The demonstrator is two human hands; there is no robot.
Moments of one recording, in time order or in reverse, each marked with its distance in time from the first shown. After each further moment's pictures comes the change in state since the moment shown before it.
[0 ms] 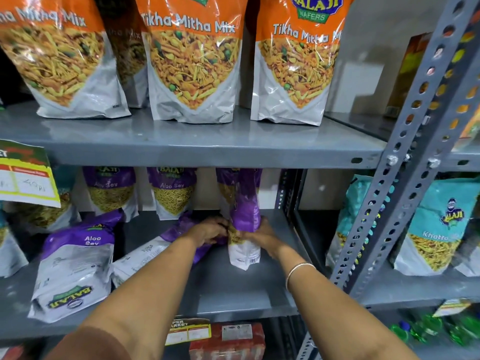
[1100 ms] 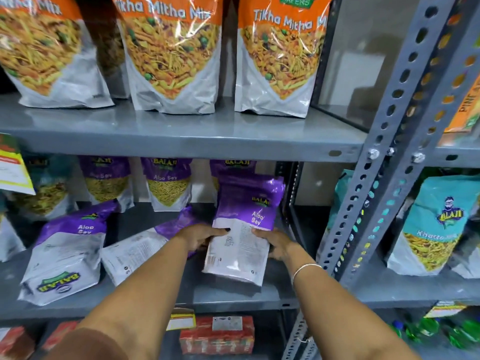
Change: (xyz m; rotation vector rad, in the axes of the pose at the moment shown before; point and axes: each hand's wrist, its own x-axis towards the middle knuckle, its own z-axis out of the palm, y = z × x) left_hand 0.013 -0.028 0.020 -0.276 -0.059 -0.114; right_hand -0.031 0.010 -0.051 0.327 -0.017 0.339
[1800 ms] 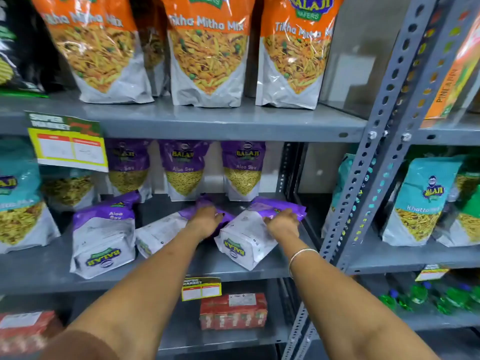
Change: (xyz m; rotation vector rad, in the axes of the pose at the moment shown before) left_hand -0.069 -0.017 -0.018 0.827 0.441 0.258; right_hand -0.074 0.012 0.067 -0.872 0.589 -0.091
